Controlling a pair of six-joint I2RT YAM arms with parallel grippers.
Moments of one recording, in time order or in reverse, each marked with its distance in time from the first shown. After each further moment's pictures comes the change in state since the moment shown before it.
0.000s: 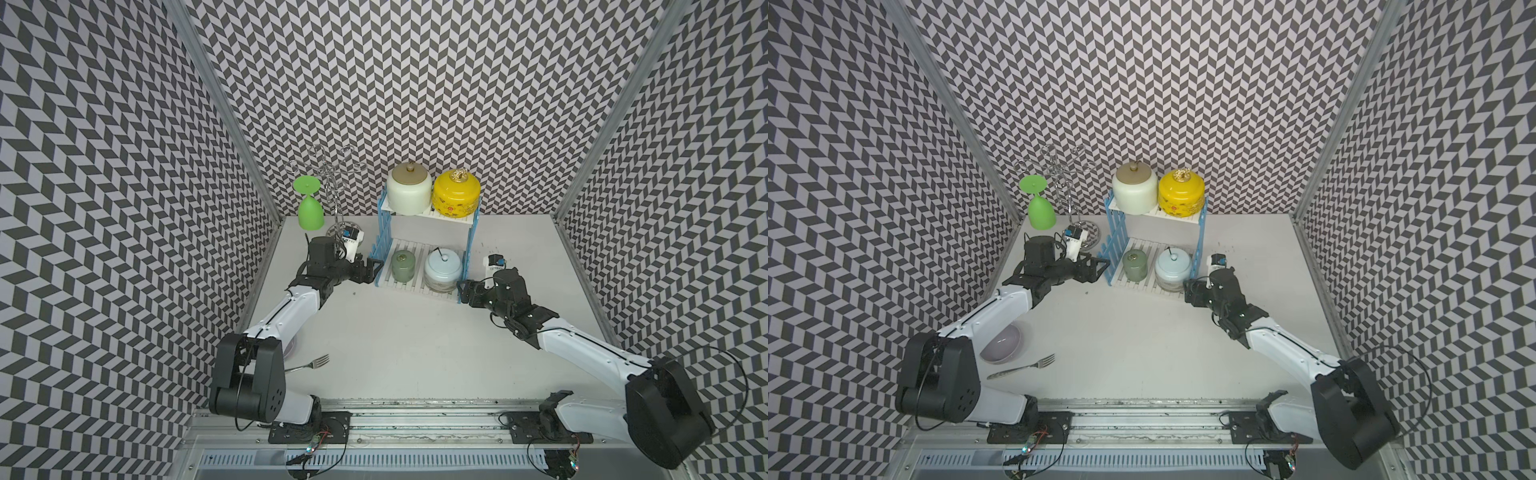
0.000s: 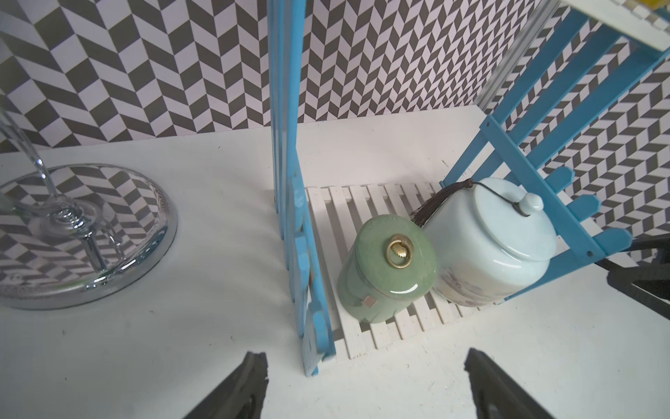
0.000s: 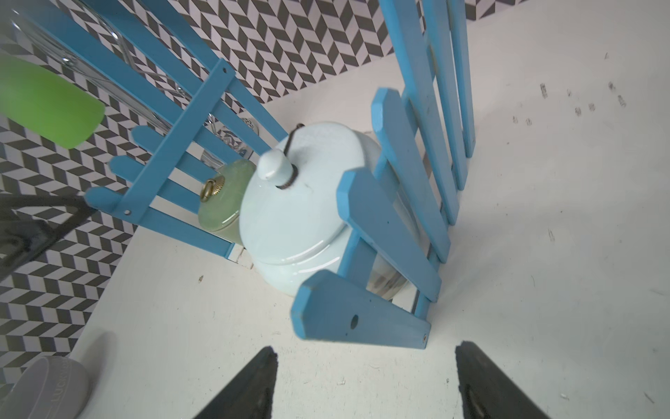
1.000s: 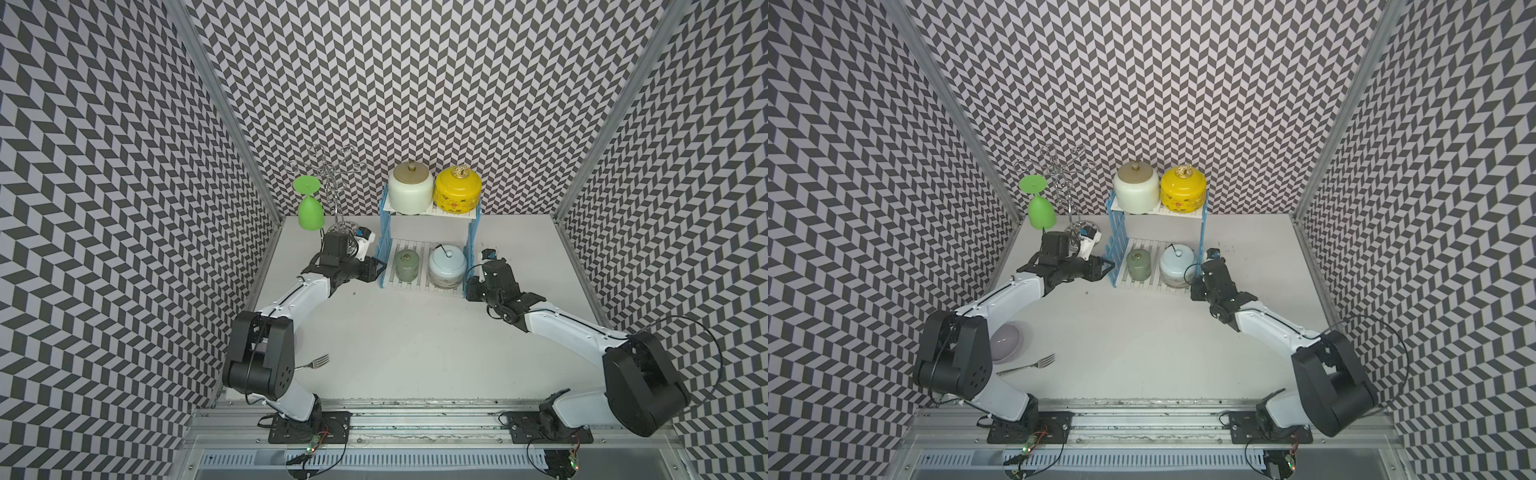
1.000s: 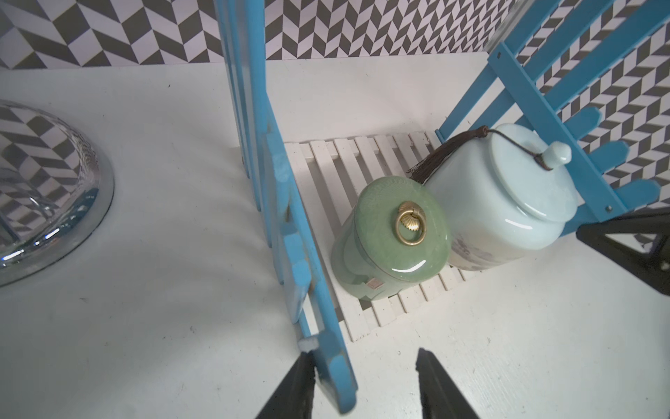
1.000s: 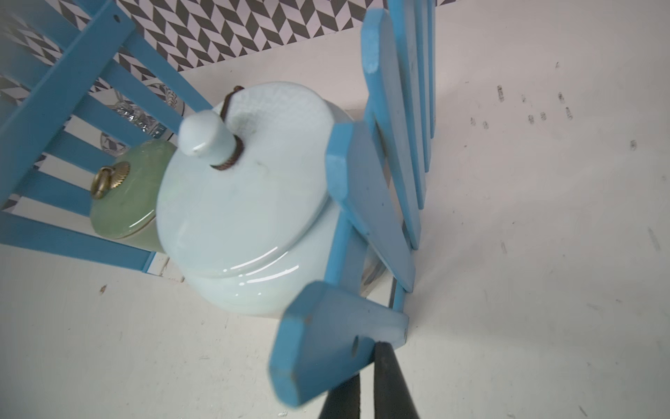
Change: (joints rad) left arm -0.053 0.111 0.097 -0.126 -0.011 0.008; right arm -0.031 0.151 0.137 -0.100 0.113 -0.087
